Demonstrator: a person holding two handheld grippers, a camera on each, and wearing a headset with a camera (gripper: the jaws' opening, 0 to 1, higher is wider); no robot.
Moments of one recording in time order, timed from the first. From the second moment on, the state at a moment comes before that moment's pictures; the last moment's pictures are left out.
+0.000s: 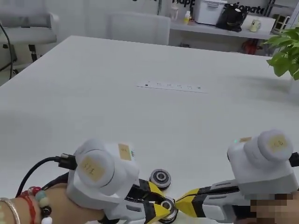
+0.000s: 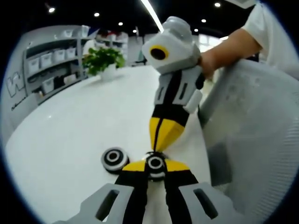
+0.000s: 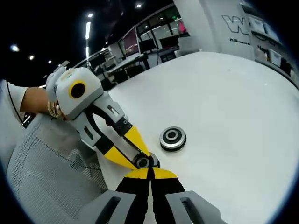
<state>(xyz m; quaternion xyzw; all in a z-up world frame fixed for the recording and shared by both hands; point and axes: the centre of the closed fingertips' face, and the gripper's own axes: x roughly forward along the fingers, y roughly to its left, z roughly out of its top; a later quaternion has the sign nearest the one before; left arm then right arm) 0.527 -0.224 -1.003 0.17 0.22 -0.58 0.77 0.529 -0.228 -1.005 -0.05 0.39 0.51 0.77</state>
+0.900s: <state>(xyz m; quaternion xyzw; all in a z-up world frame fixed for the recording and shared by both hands) 0.526 -0.224 -1.003 0.17 0.22 -0.58 0.77 0.524 -0.221 -0.997 -0.04 0.37 0.54 0.76</state>
